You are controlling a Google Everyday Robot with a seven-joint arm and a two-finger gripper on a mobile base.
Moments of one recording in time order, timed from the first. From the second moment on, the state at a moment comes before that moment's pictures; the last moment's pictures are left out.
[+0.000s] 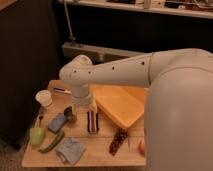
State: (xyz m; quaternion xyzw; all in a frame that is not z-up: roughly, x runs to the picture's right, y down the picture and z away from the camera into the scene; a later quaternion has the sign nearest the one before) arm -0.107 0.102 0.703 -0.26 0.23 0.64 0.68
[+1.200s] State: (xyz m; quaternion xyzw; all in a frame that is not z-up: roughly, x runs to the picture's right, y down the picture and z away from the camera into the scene) arm -0.094 0.108 0.729 -0.28 0.19 0.64 0.69
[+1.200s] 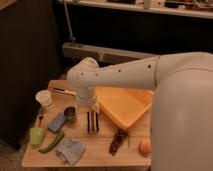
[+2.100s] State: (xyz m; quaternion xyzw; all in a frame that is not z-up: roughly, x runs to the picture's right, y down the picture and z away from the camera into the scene) arm -0.085 0.166 0.785 -0.31 0.14 0.59 0.73
